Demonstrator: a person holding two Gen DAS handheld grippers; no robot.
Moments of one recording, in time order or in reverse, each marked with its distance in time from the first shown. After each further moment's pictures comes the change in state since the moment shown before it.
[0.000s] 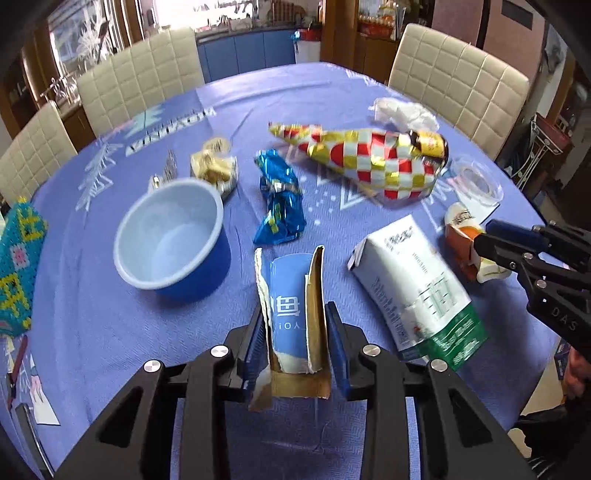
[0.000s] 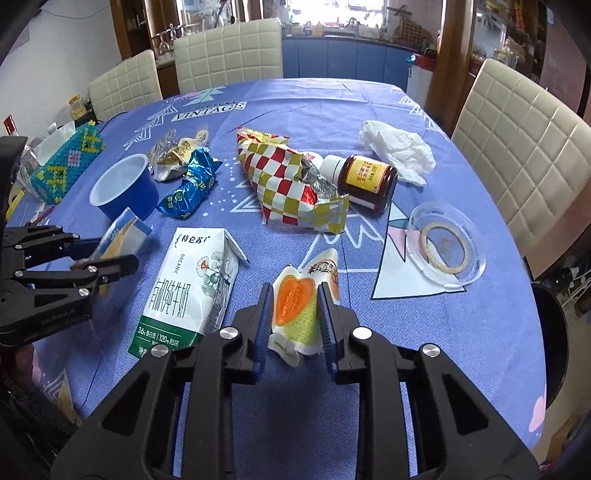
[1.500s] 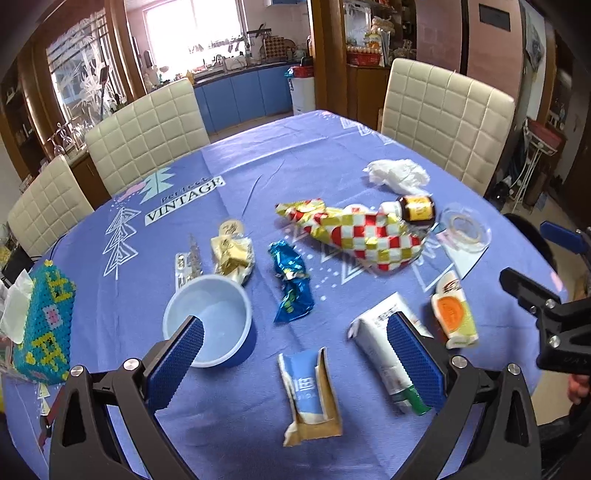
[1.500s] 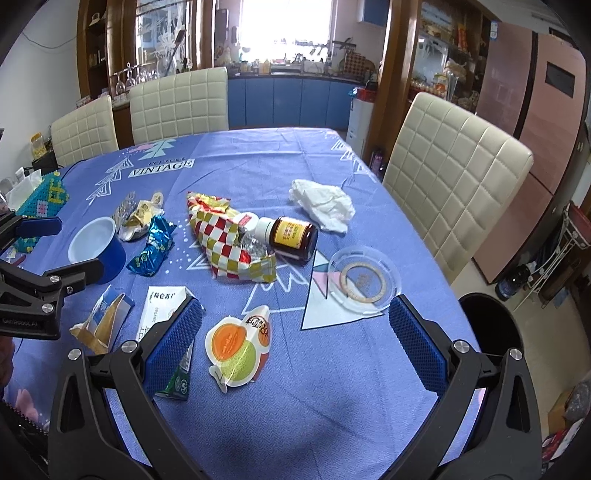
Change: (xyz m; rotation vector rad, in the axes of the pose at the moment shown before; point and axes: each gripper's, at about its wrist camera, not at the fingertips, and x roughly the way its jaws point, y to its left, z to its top) left arm -0.036 0.001 0.039 0.069 -0.114 0.057; right arm -0.052 -0.014 0.012 0.085 -0.151 -0.204
